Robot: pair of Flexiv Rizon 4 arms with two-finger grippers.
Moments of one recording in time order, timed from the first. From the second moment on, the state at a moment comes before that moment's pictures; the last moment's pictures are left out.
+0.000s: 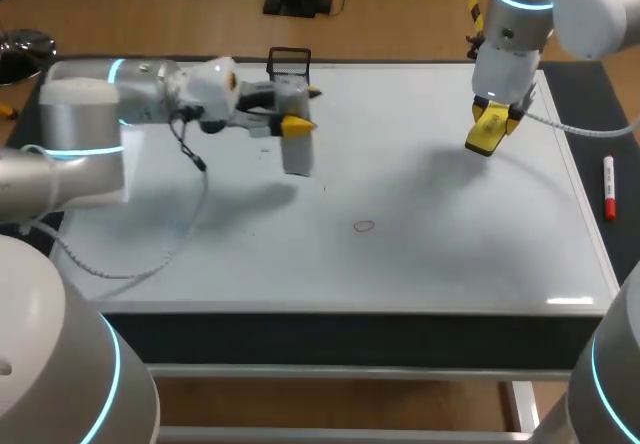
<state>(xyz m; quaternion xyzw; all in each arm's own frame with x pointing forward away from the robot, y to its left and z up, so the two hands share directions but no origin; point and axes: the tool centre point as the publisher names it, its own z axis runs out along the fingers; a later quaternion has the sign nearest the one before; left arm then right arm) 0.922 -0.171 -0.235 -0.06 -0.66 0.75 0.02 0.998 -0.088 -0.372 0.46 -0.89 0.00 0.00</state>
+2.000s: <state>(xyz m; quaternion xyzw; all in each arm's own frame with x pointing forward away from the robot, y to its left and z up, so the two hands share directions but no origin) 0.934 -0.042 -0.239 0.03 -0.67 0.74 -0.06 0.881 0.096 -0.386 0.68 -0.74 0.00 0.02</state>
